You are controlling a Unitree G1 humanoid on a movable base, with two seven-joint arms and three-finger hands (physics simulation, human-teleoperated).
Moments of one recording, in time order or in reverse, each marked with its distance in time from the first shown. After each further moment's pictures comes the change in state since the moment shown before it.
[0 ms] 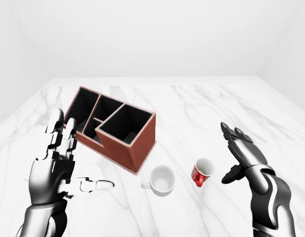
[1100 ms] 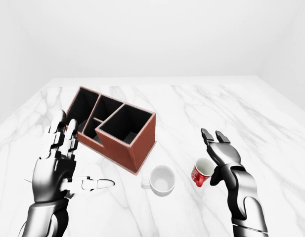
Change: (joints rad) left arm -0.009 -0.005 0.010 0.031 0.003 0.000 -0.003; right arm -0.030 0.069 0.191 0.042 -0.282 0.000 -0.070
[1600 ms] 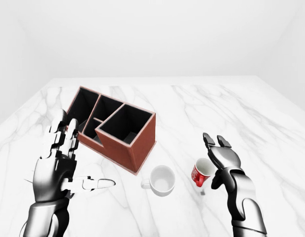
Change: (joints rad) left arm -0.004 0.000 -0.006 0.003 0.003 0.000 0.003; right arm 0.020 0.002 0.006 0.070 -0.029 0.000 -0.057
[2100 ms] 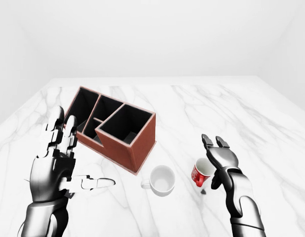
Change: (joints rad) left arm -0.017 -0.001 -0.006 -0.025 0.007 0.000 0.000; right arm -0.024 -0.015 0.029 0.063 -0.030 0.000 -0.021
